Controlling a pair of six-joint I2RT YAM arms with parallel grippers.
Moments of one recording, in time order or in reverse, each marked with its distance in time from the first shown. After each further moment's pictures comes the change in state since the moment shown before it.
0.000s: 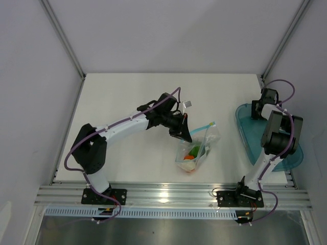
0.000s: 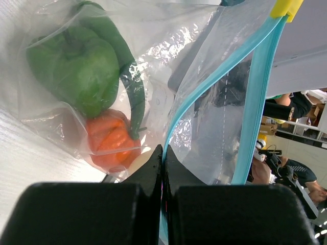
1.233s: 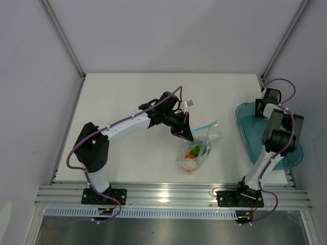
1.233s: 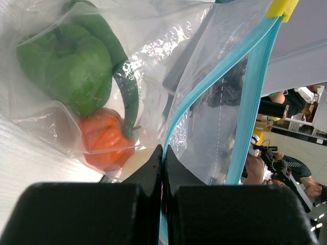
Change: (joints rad) left arm -0.003 0.034 0.043 -0.006 0.024 -0.008; right arm -0.034 0.050 0.039 0.054 -0.126 -0.052
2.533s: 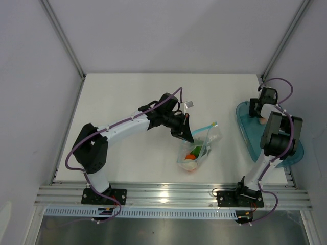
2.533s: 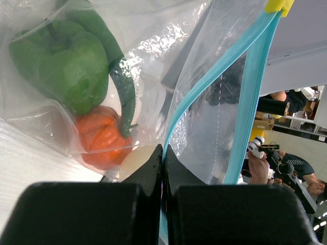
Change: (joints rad) left arm -0.011 -0.020 -0.037 0.037 0.001 -0.002; right arm 0.050 -0.082 -0.052 -0.041 0.008 0.051
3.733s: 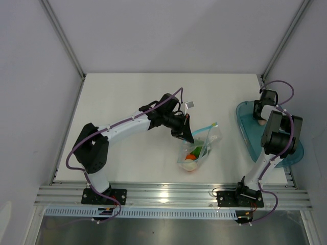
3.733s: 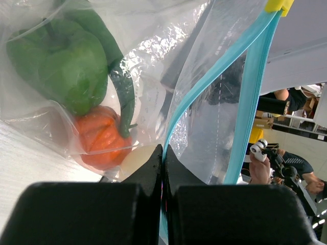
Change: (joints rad) left arm -0.003 0.008 0.003 0.000 0.004 -0.001; right arm -0.020 0.033 -0.011 0.036 0.012 0.035
